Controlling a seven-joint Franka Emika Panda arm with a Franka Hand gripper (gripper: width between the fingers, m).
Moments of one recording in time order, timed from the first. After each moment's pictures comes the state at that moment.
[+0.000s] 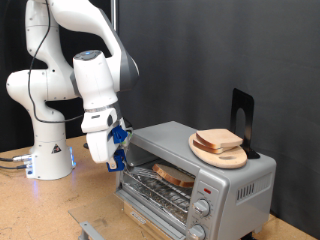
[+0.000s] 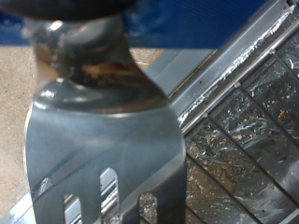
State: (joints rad) arm -0.30 -0.24 0.34 -2.70 0.49 2.60 -0.36
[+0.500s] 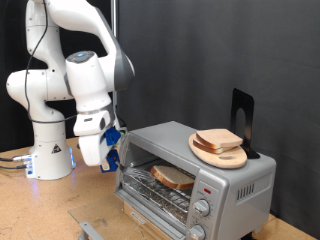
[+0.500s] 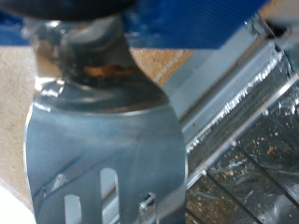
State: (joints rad) arm -0.32 -0.25 0.29 -2.71 0.51 2.52 -0.43
